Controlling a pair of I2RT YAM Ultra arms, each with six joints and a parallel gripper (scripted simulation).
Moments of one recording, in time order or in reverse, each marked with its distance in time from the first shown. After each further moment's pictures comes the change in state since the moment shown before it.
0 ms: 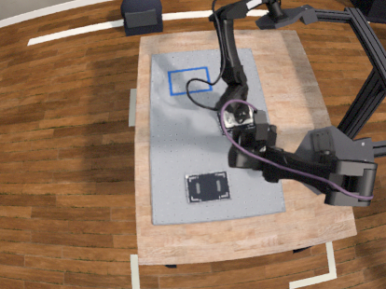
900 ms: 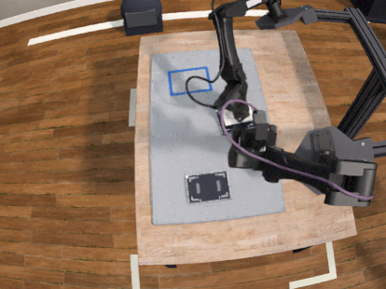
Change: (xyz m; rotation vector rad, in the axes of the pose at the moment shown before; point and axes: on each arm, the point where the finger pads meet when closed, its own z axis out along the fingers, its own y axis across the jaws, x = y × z) left arm 0.000 0.001 0.000 -0.002 0.000 0.000; right arm 0.000 -0.005 -0.008 0.006 0.011 0.019
